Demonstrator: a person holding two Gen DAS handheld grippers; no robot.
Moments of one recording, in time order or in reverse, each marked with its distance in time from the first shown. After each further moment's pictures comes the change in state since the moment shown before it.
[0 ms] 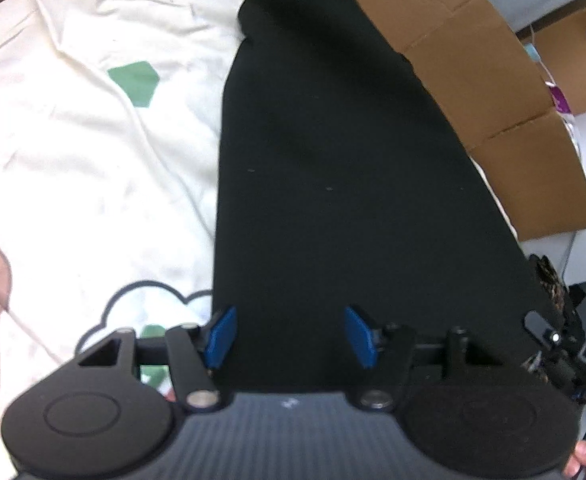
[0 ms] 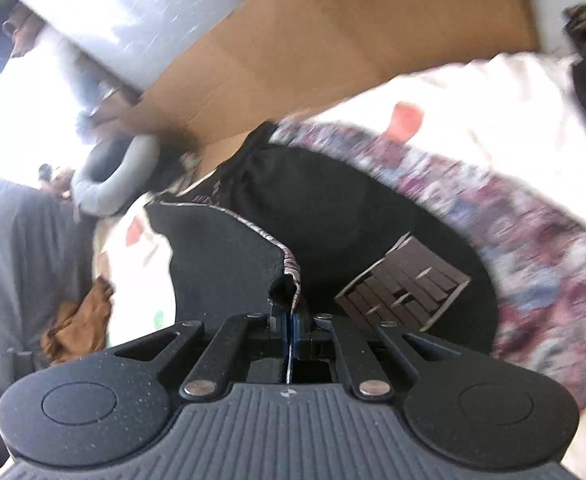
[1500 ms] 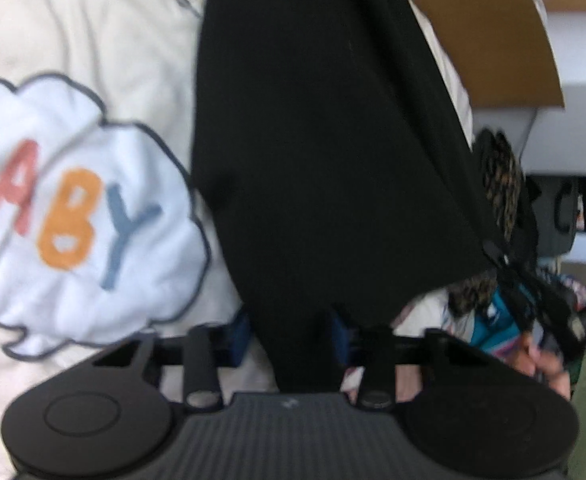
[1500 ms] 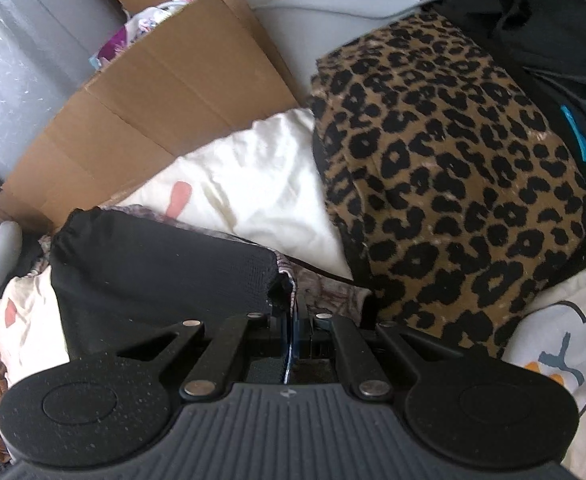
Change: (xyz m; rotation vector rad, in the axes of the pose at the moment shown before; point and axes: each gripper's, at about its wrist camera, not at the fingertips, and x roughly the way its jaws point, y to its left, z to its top) left arm 0.045 -0.044 -0.070 0.055 0.378 -0.183; right arm -0.085 -0.117 0.001 0.187 -0.142 -0.396
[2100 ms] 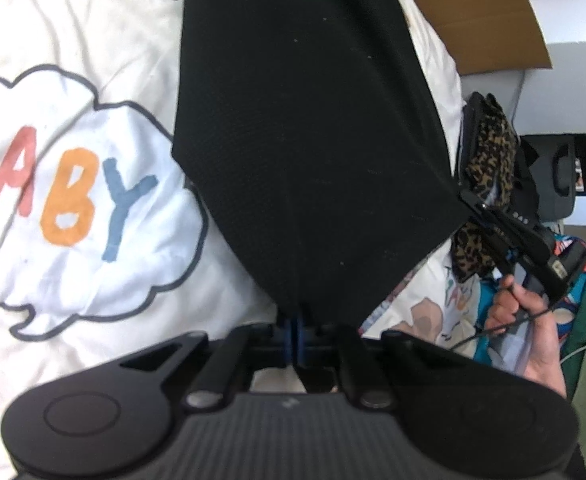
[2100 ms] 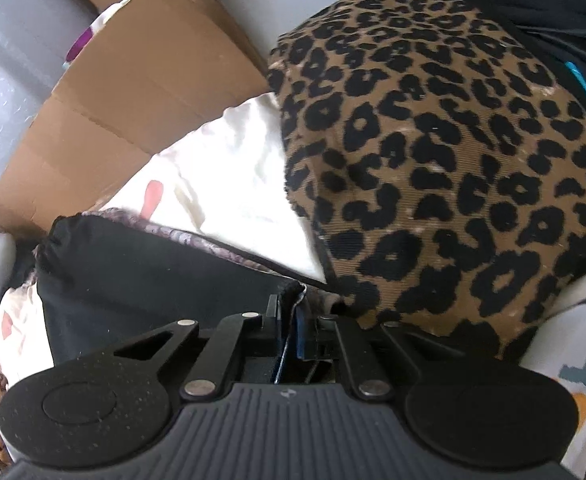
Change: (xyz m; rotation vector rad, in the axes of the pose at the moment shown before) left arm -0.017 -0.011 -0.007 0.060 0.038 0.007; right arm 0.032 -0.026 0.000 0.032 0.006 0.046
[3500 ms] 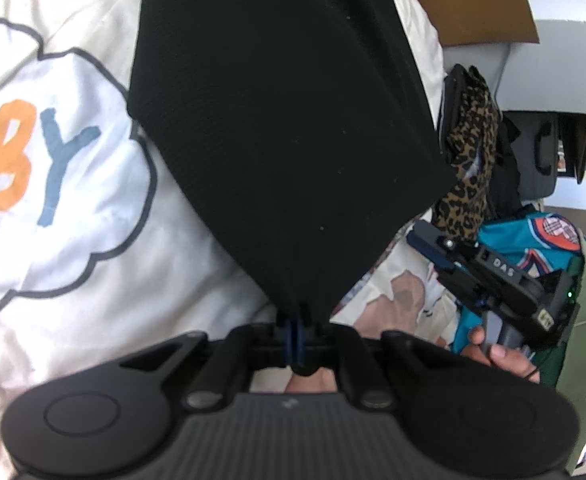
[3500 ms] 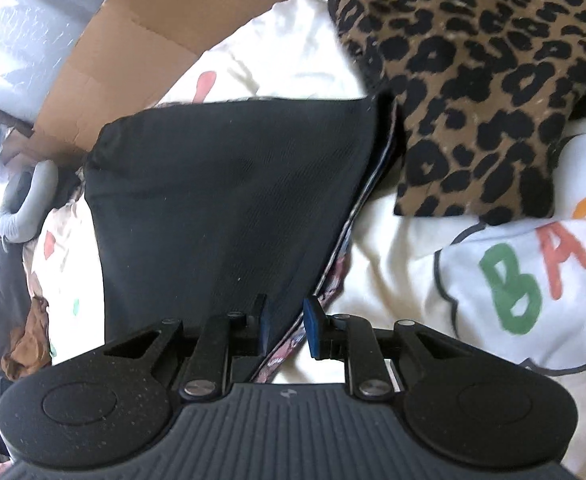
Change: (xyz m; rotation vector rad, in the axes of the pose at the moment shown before) left arm 0.017 -0.005 -0.007 0.033 0.076 -0.069; right arm -0.033 0.016 -0.077 0.008 0.228 0.119
